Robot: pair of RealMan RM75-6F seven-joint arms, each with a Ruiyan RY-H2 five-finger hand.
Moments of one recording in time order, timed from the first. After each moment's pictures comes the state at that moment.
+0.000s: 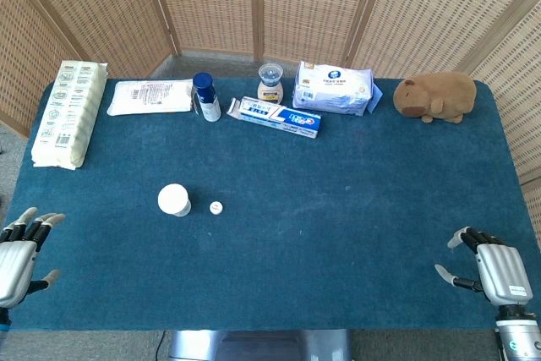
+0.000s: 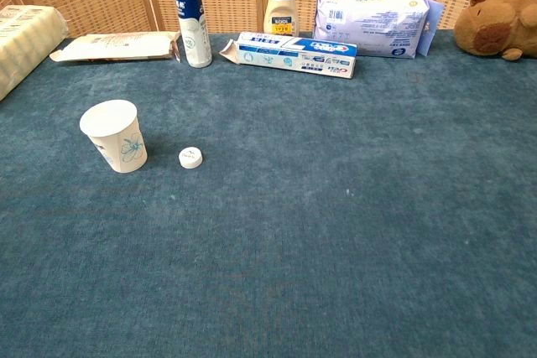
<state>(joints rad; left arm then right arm) -0.05 -0.95 0.03 -2.01 1.45 1.42 0.30 0.06 -1.13 0.03 -1.62 -1.49 1.42 0.02</state>
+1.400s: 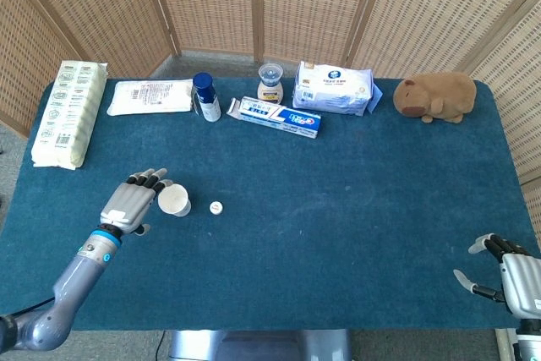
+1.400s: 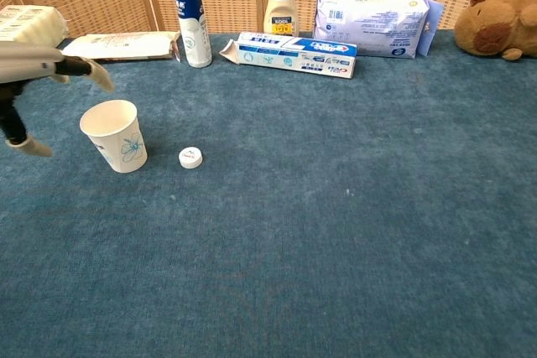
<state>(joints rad) -0.62 -1.24 -0.14 -1.84 0.89 0.94 0.63 0.00 -1.08 0.02 -1.65 -1.48 1.50 0.05</state>
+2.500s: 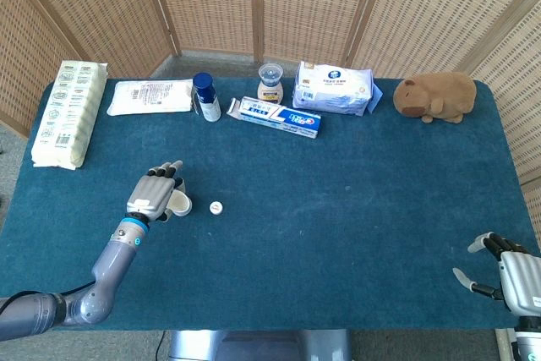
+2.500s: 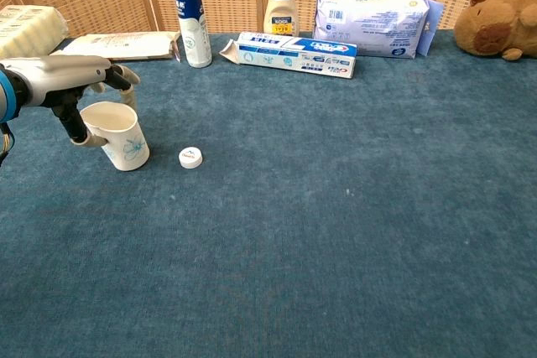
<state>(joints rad) -0.77 -1.42 -0.14 -1.70 0.67 1.02 0.60 0.00 -1.08 0.03 -1.66 -1.47 1.48 0.03</state>
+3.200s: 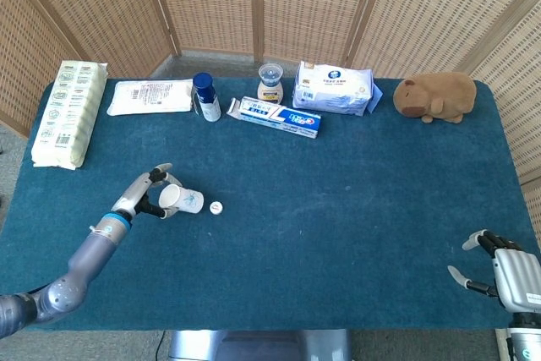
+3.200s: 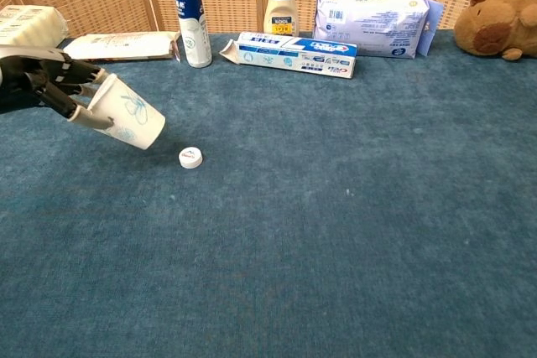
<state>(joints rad) -0.62 -1.28 -0.33 -1.70 0.59 0.66 -0.12 0.02 -1.10 0.04 -1.64 -1.47 1.47 0.04</state>
